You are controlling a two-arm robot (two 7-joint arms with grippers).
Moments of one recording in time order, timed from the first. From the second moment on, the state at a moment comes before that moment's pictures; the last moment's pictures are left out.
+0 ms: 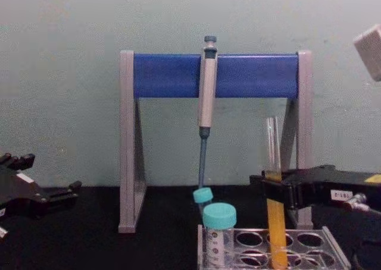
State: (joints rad) left arm -0.20 0.60 0.45 -1.41 -0.25 -0.12 0.03; right arm 0.28 0.42 -0.43 -1.53 0.40 0.27 0.40
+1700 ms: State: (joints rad) left arm -0.20 0.60 0.45 -1.41 -0.25 -0.12 0.03; right arm 0.17 0.50 -0.37 -1.65 0.43 0.04 0.45
